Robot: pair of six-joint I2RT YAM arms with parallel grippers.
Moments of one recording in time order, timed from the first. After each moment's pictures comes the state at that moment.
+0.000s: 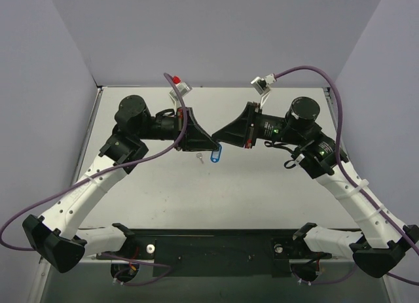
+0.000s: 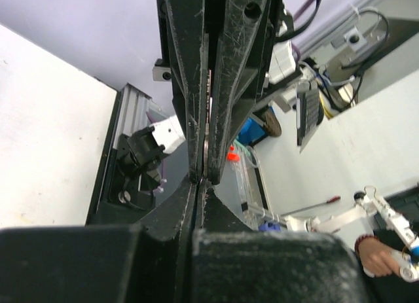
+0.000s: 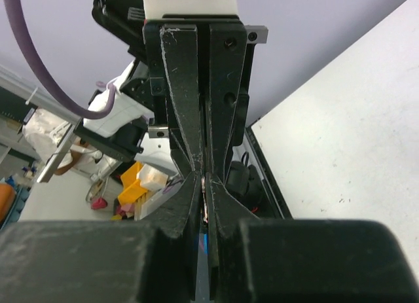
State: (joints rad) left arm -0.61 1.21 1.28 0.05 1.05 -0.89; right arm 0.66 1.14 1.33 -0.19 -0.72 0.74
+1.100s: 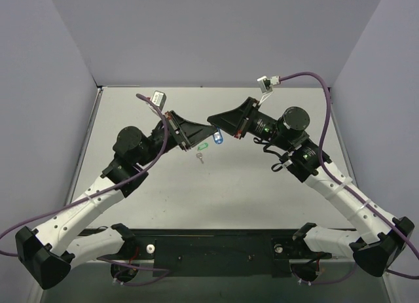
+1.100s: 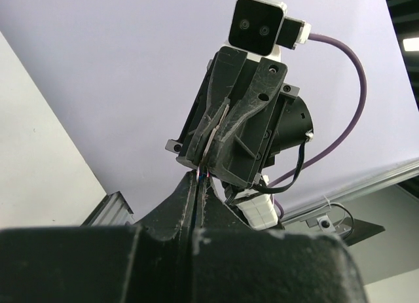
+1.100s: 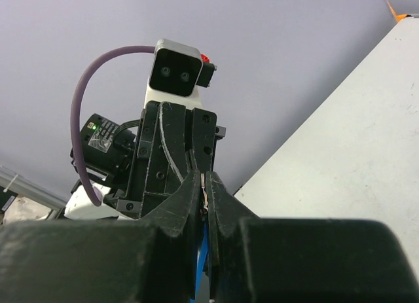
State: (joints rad) left arm -0.70 1.04 0.97 0.33 0.35 -1.31; right arm 0.68 1.14 1.14 0.17 -0.42 0.87
